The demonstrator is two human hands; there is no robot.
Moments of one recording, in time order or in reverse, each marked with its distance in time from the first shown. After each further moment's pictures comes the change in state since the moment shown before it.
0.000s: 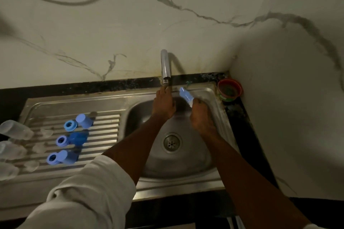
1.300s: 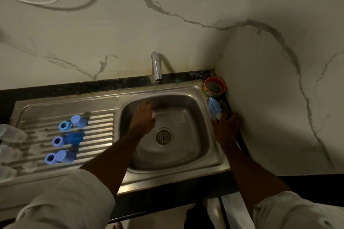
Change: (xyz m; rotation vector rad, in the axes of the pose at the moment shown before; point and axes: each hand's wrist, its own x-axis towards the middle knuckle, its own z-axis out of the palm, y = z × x) left_hand -0.061 -0.049 -0.022 0.143 -0.170 0.005; right_hand -0.038 0.144 -0.049 -0.623 0.421 0.115
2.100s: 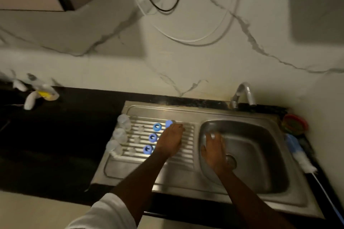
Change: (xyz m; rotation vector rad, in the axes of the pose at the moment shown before) left_hand -0.148 -0.197 -0.130 0.010 0.191 0.205; right_hand -0.200 -0.308 -0.067 0.357 -0.202 -0.505
